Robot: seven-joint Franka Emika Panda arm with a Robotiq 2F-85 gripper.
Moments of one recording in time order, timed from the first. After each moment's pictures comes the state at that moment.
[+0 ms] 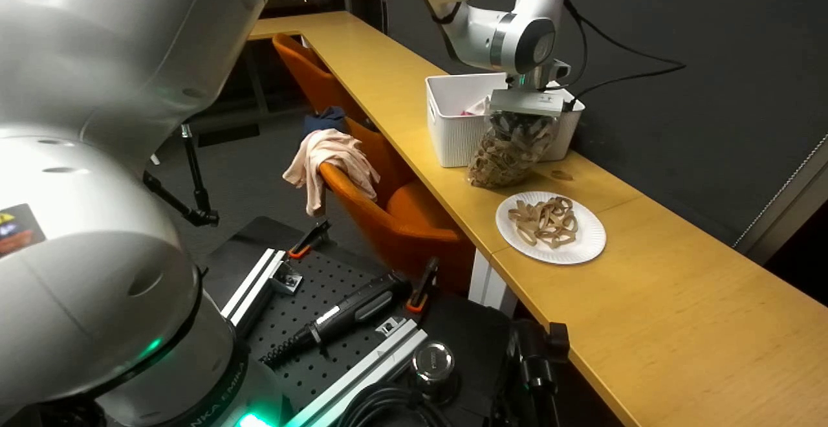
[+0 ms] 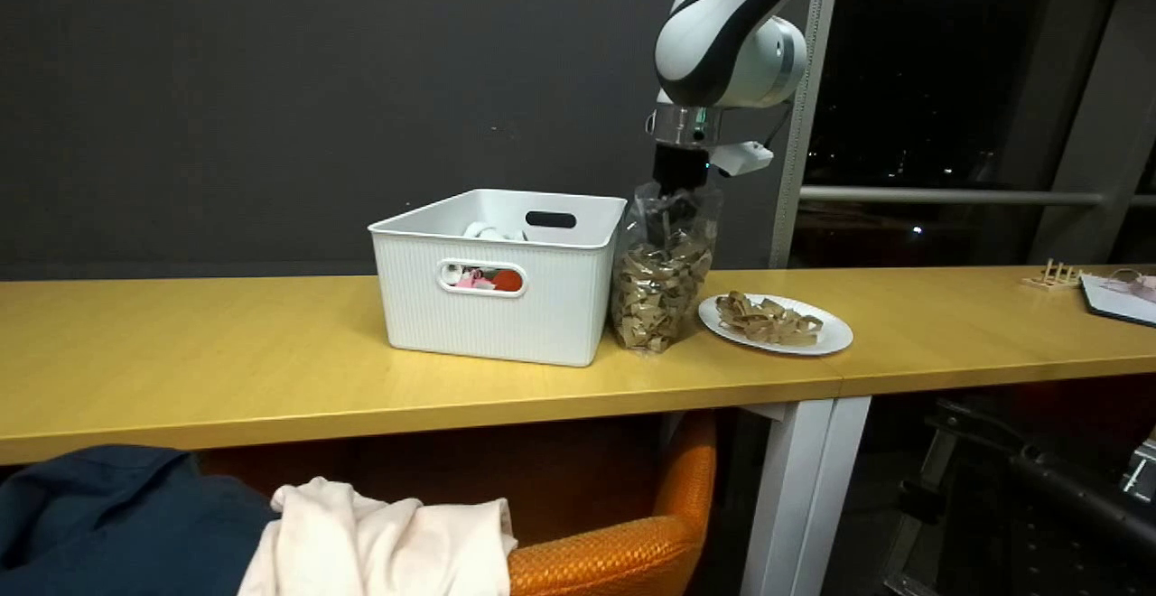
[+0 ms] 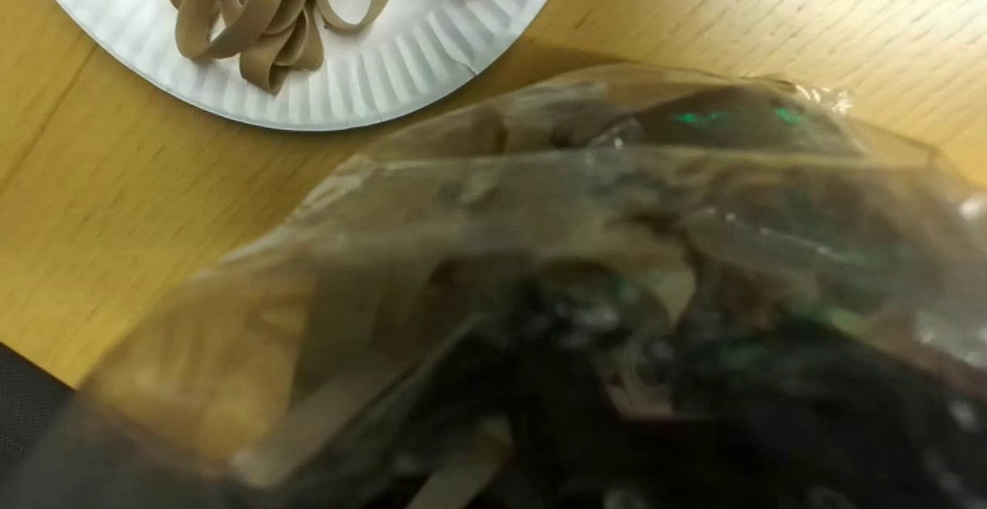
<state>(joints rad) -0.20 0.79 -0.01 -1.47 -0.03 2.35 -0.34</state>
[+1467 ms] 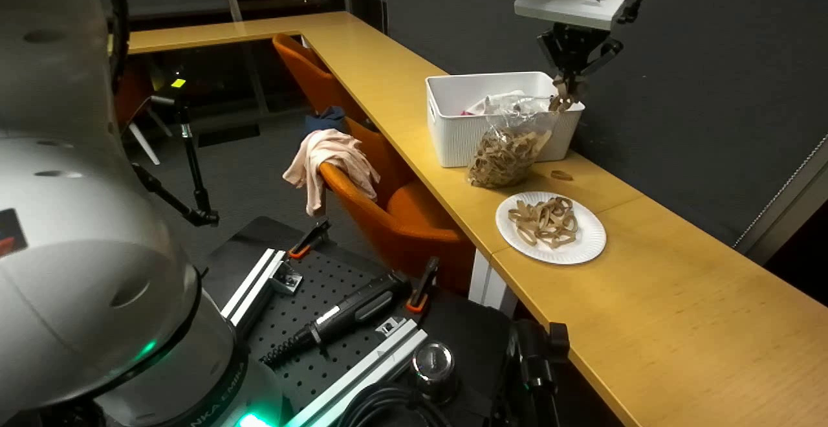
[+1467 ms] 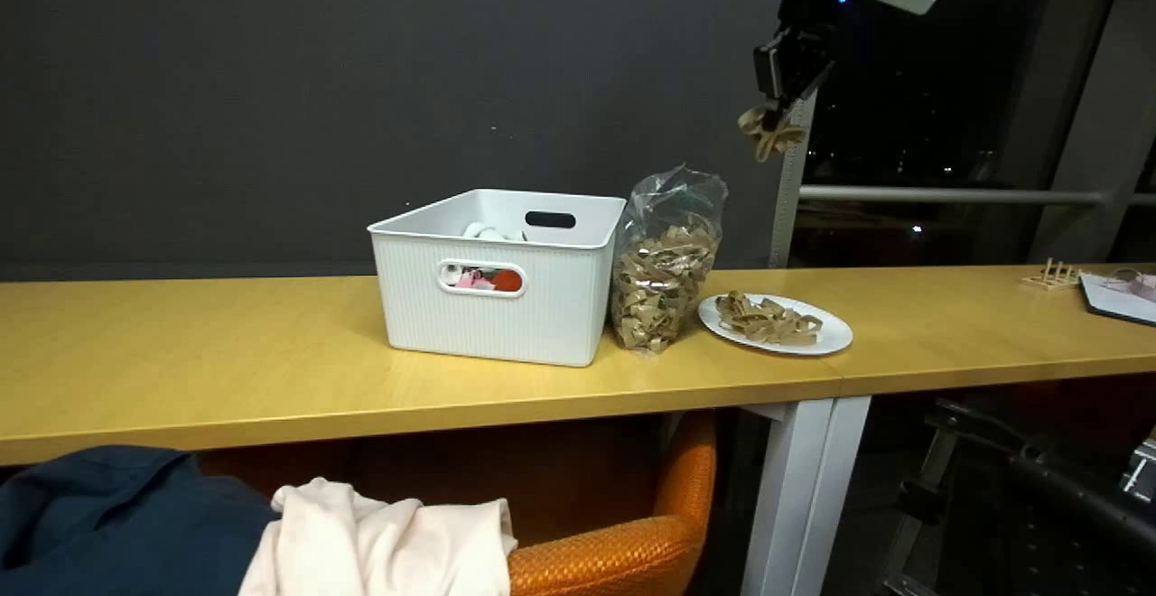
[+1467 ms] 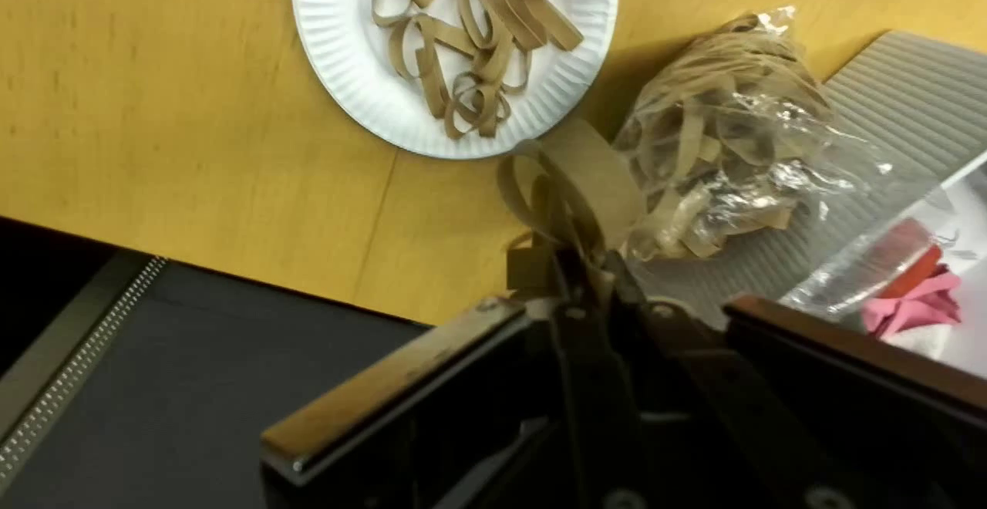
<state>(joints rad) -0.26 0.23 -0.13 -1.87 0.07 2.33 -0.15</state>
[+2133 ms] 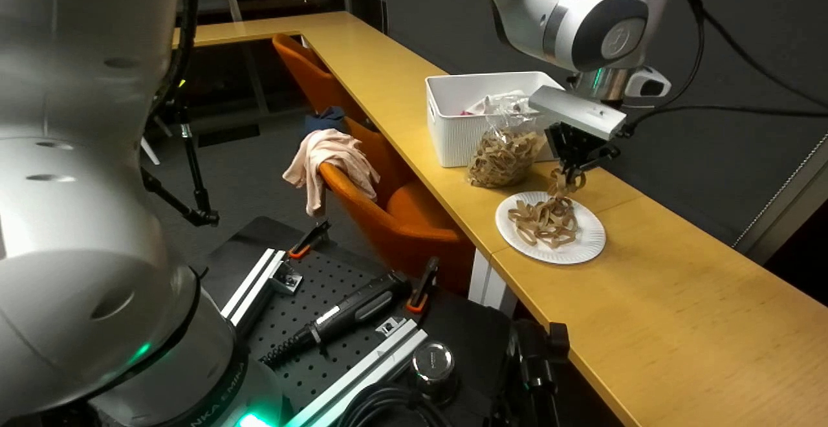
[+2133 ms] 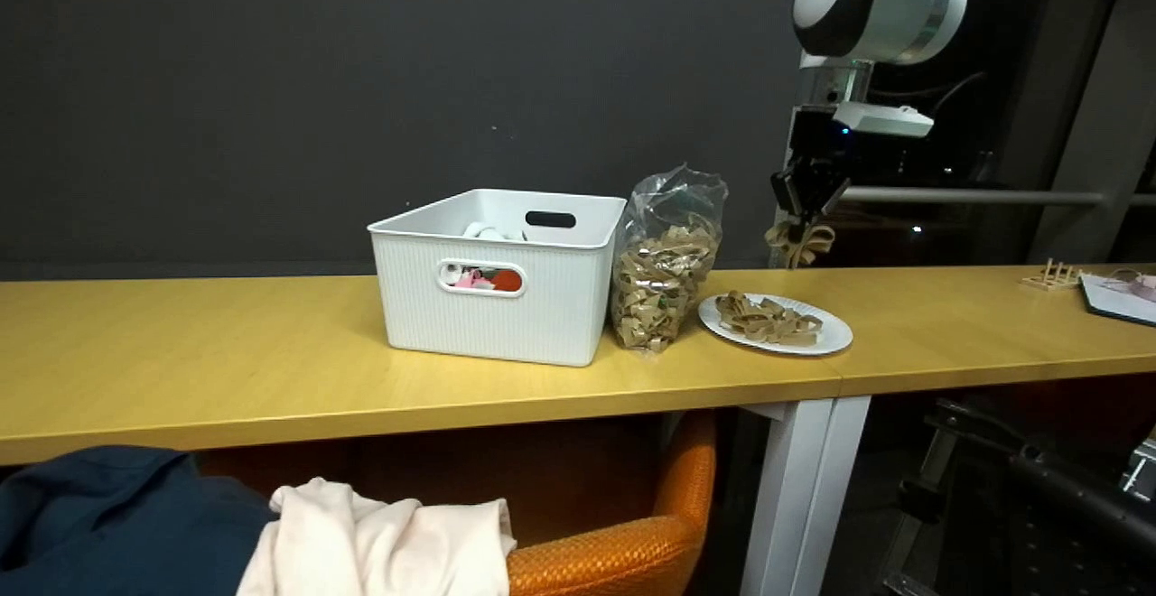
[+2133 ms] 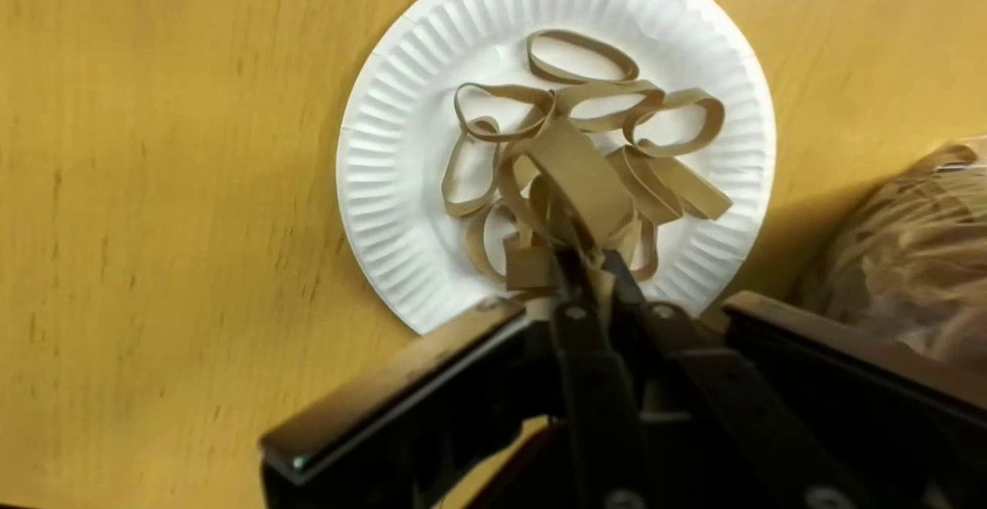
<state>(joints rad) -0.31 0.50 -0.16 -1.83 0.12 2.36 -0.15</state>
